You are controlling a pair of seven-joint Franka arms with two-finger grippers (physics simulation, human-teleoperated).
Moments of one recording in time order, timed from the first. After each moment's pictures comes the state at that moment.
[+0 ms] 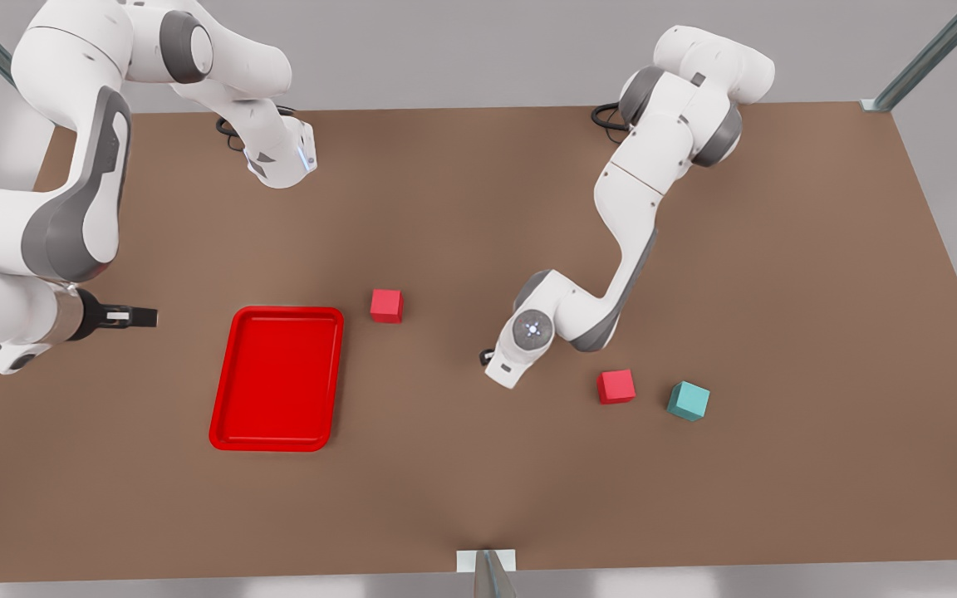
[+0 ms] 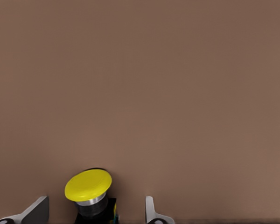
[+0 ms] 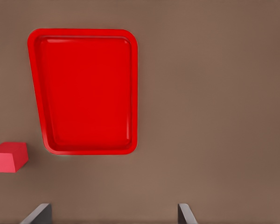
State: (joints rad) left arm -0.53 0.91 -0.15 -1.33 -0.01 2.14 -0.84; right arm 0.03 0.42 -0.13 -1.15 0.01 1.27 -0.05
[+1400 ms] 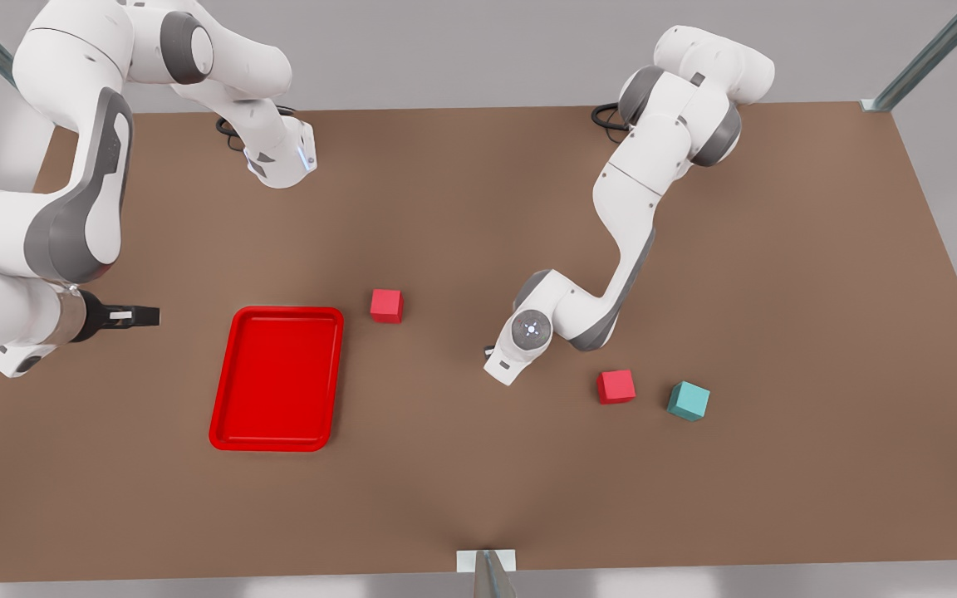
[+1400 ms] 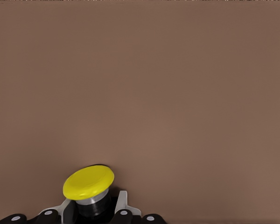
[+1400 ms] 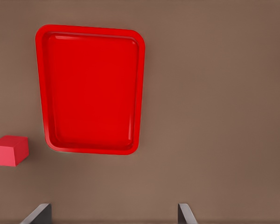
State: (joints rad) left arm -0.53 0.91 -0.15 -1.35 -0.01 2.14 -0.78; right arm 0.04 0.42 -0.13 -1.15 0.02 1.27 -0.10
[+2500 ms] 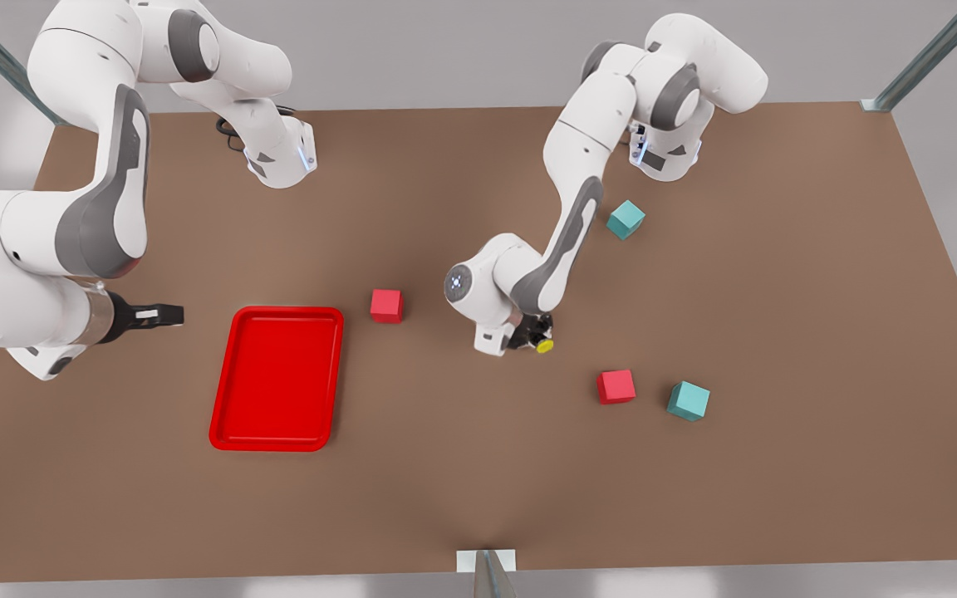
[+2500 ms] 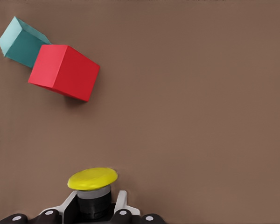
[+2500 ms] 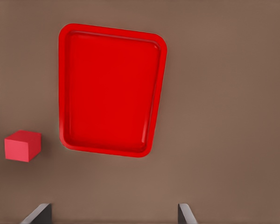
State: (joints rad) left arm -0.96 0.88 0.24 -1.34 0.31 1.79 -1.28; right arm 0.08 0.42 -0.11 -1.15 0.04 1.28 -0.11
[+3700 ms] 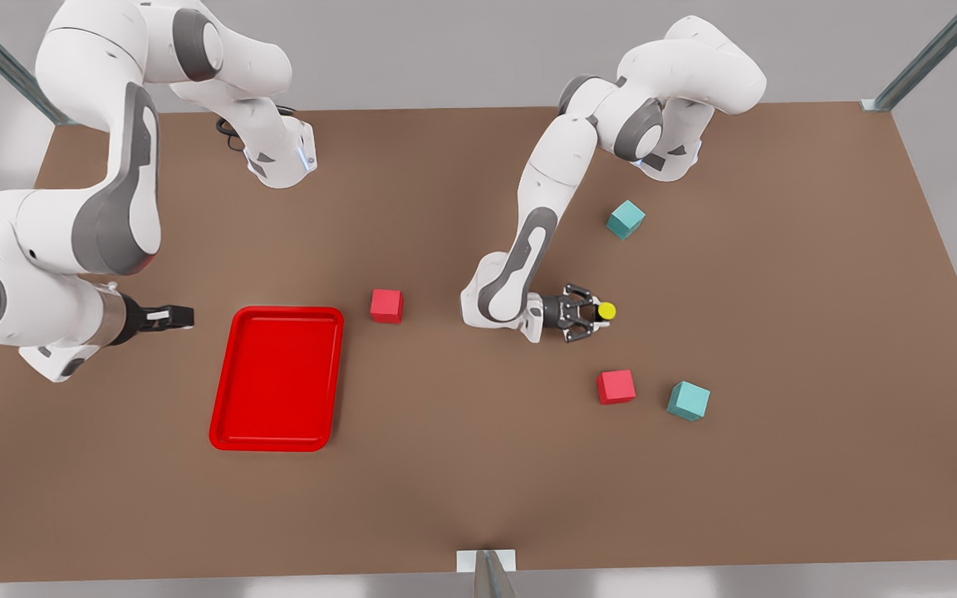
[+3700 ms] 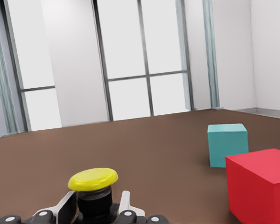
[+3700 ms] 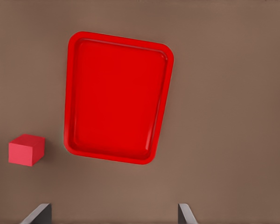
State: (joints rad) left arm -1.01 1.15 0.23 -1.31 0.68 1.26 -2.44; right arm 0.11 0.42 -0.11 -1.15 0.03 1.30 -0.11
